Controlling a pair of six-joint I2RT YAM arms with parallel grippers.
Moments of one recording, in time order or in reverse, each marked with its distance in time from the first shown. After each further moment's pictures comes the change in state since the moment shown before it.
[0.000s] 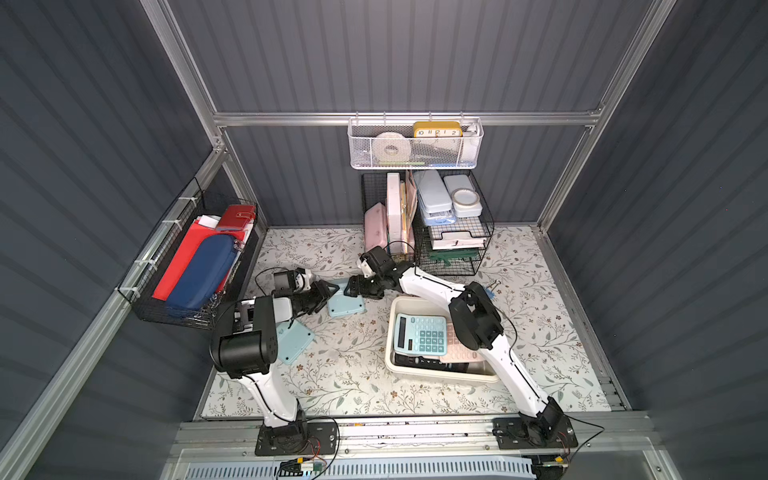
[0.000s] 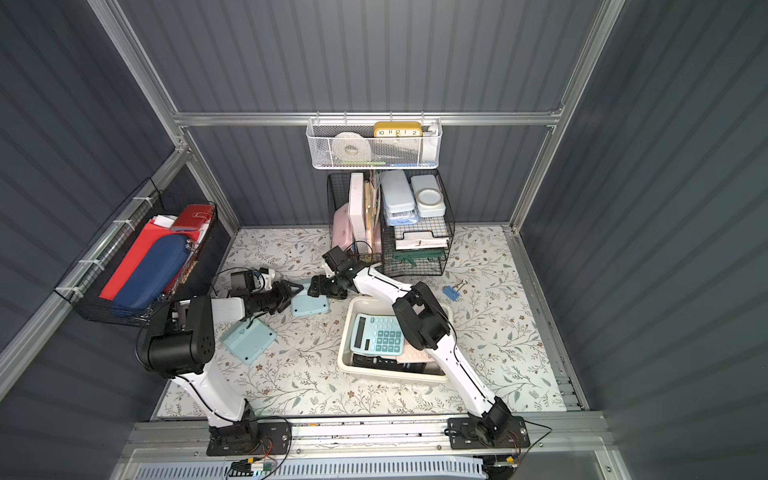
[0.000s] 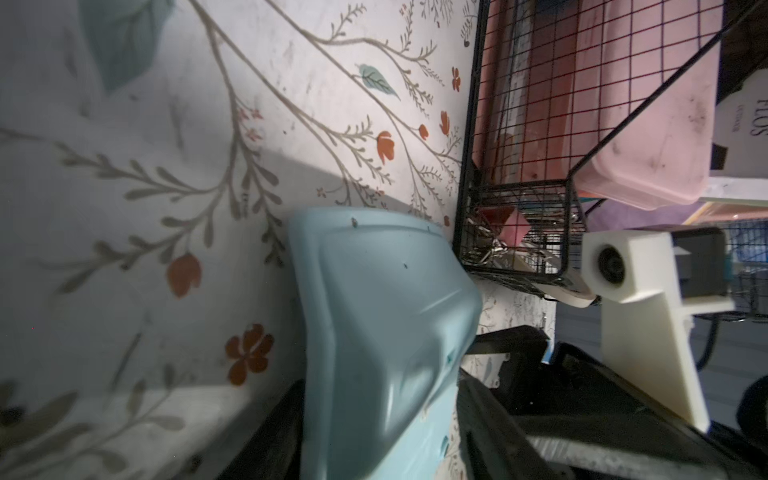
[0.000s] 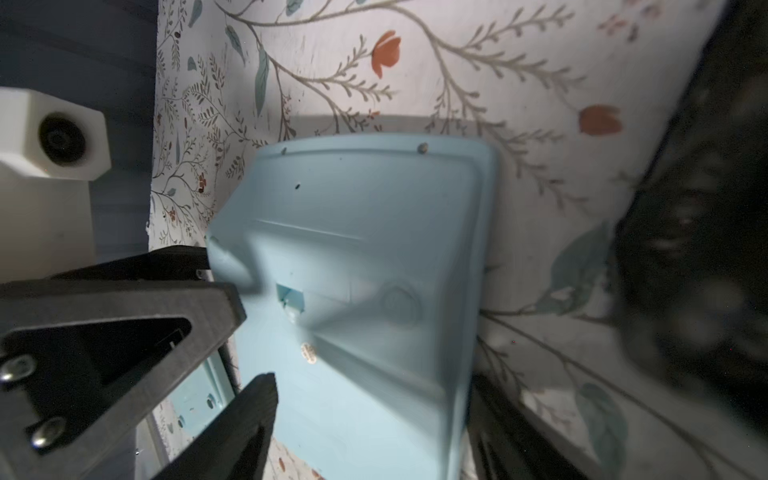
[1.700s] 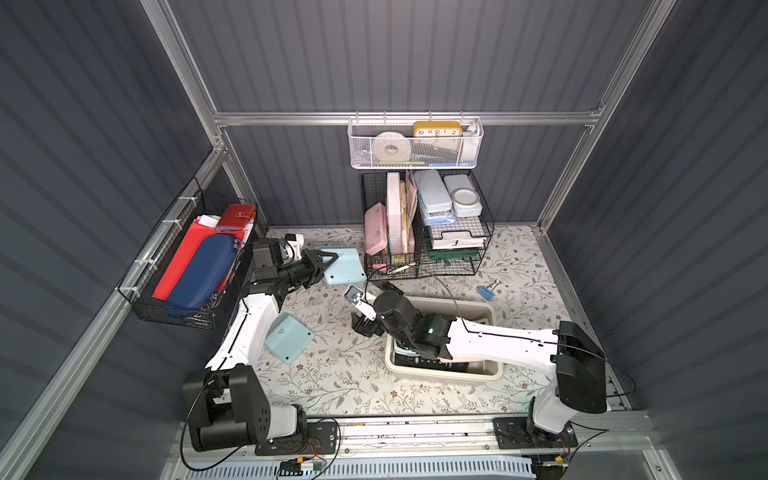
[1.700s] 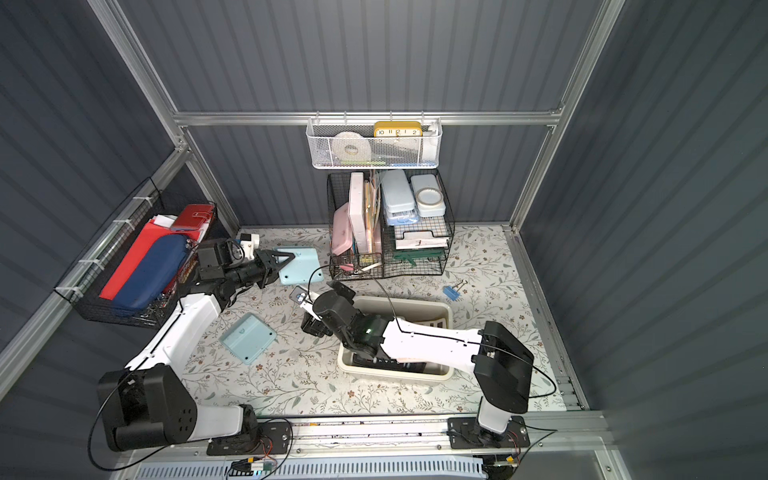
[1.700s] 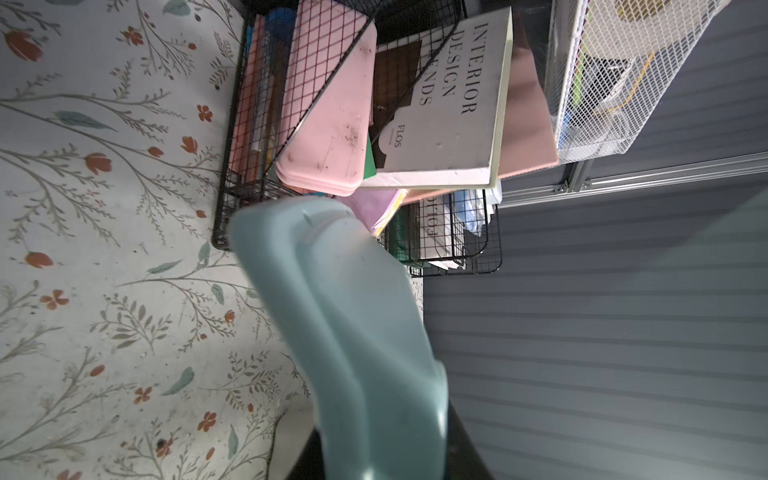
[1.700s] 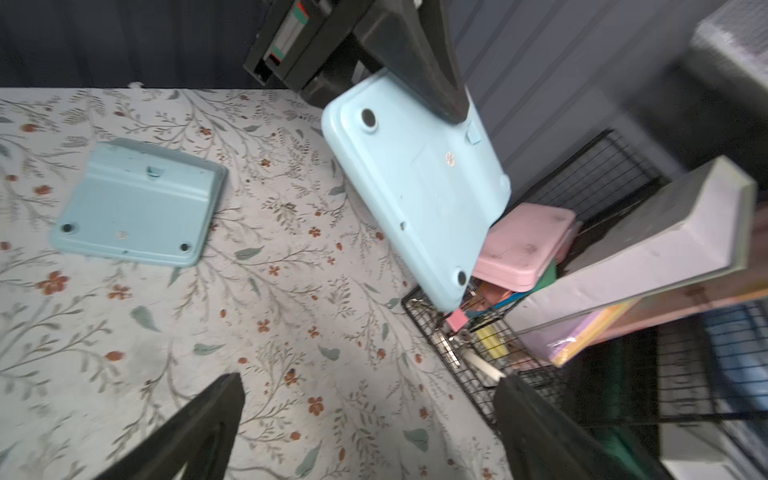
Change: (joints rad) left arm -0.063 -0.463 0.216 -0.384 0.080 -0.245; right arm 0.386 -0.831 -0.877 0.498 0.929 -1.044
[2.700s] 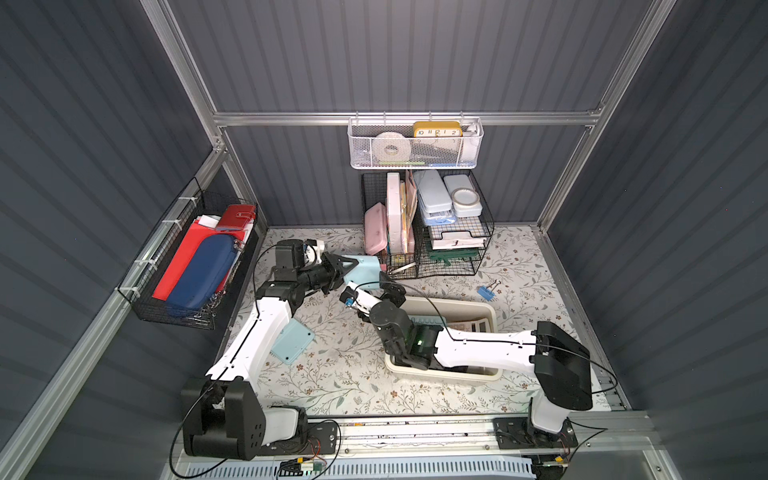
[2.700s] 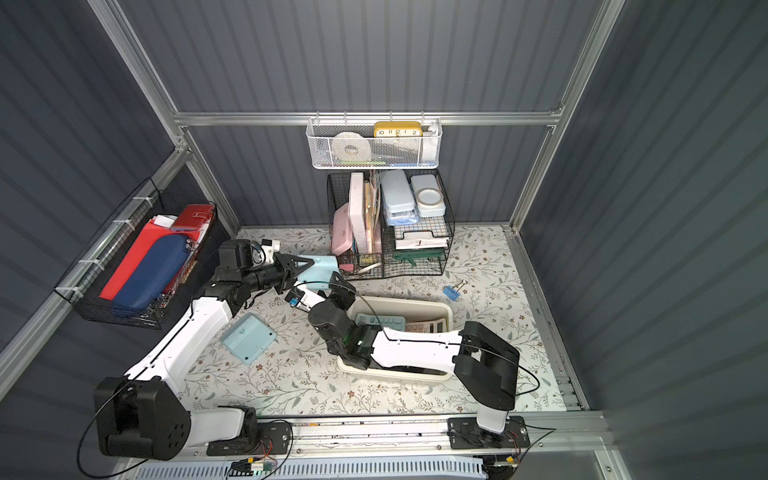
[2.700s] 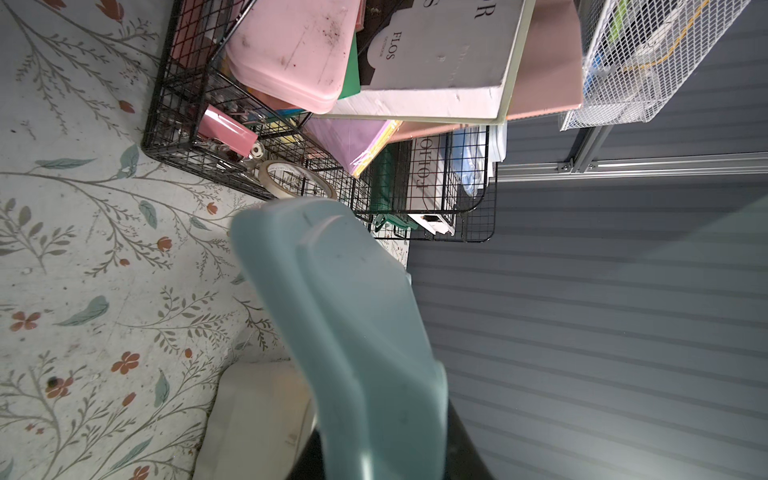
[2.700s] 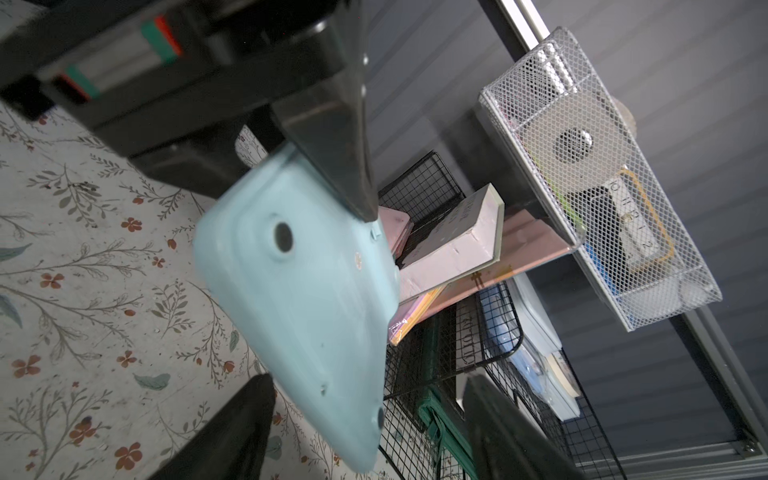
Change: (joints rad) left arm -0.160 -0.041 -0.014 -0.034 -0.085 -0.158; right arm 0.033 0.047 -0.047 0.299 0.359 -0.286
